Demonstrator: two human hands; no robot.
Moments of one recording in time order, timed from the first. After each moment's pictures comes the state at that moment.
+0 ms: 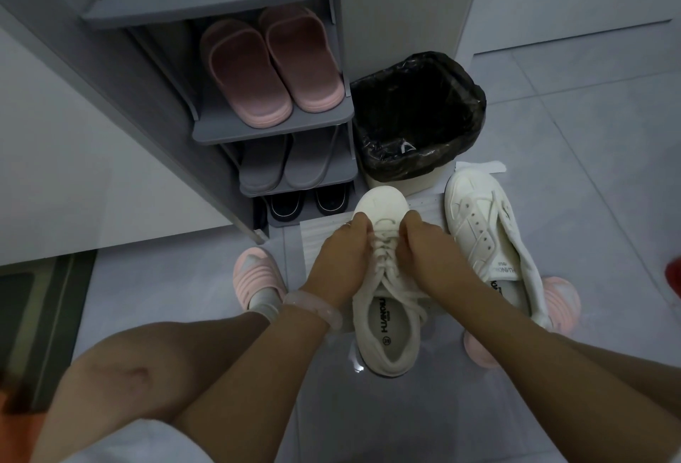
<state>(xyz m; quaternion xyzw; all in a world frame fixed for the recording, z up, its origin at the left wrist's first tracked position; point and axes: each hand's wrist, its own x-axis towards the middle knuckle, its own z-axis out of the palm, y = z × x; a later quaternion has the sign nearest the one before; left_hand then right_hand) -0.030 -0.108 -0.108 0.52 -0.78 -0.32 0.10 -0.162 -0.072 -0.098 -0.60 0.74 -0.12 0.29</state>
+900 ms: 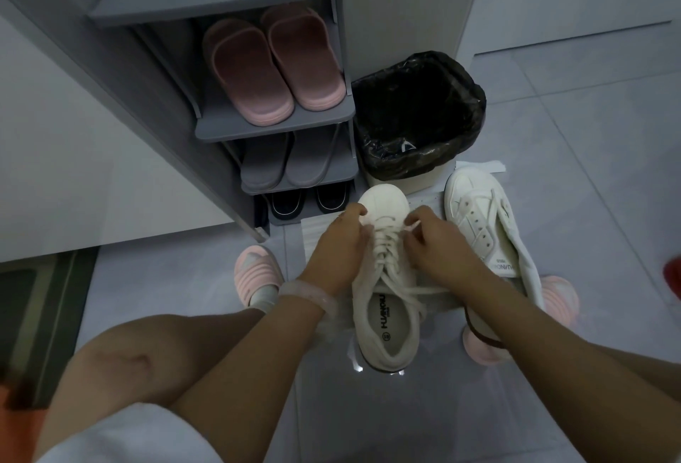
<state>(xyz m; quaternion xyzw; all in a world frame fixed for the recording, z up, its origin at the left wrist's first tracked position) -0.027 -0.115 -0.108 0.54 -0.73 -0.40 0.12 -0.174 -0.070 -0.094 -0.56 0.72 -0.19 0.36</state>
